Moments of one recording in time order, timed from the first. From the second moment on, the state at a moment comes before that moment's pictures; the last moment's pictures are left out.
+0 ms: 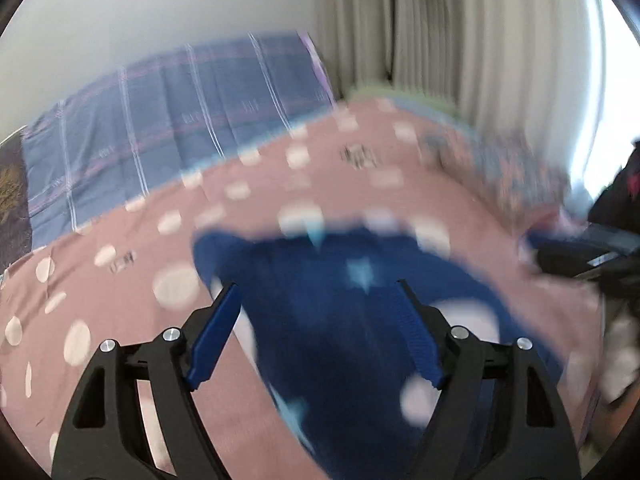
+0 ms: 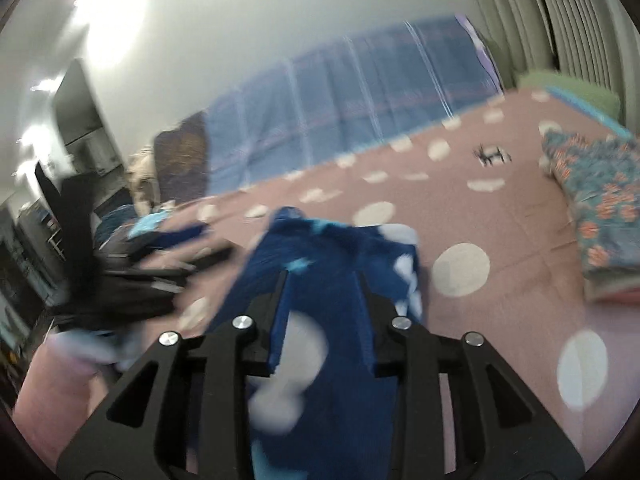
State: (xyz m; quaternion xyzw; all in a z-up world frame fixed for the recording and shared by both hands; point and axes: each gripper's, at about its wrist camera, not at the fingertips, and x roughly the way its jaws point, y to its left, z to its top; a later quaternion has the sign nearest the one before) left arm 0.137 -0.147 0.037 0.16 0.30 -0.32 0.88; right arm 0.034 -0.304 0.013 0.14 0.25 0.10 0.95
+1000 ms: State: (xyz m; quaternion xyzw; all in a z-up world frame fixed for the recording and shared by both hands) left arm -0.002 -0.105 -0.024 0.16 0.25 -0.24 0.93; right arm -0.052 -0.291 -0.055 0.09 0.28 0.05 0.95
